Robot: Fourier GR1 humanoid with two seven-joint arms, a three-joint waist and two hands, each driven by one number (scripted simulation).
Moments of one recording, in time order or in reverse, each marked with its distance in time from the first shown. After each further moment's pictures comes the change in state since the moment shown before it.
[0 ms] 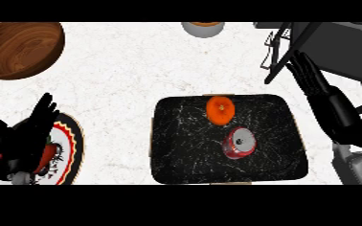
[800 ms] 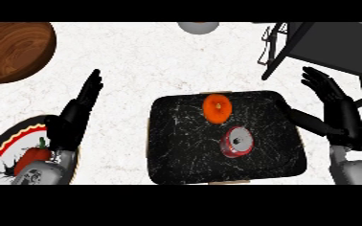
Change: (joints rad) left arm -0.198 -0.107 -0.167 0.030 -0.172 -0.049 -0.153; right arm 0.065 0.086 -0.083 0.089 0.128 -0.384 0.153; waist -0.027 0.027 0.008
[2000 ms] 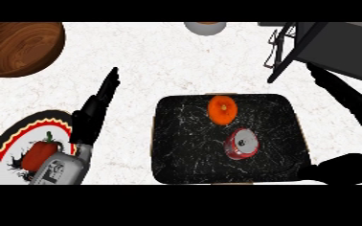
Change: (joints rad) left arm -0.060 -0.096 -0.013 0.075 -0.080 -0.035 -0.011; right arm -0.017 -0.405 0.089 -0.562 0.021 0.360 0.607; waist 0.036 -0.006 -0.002
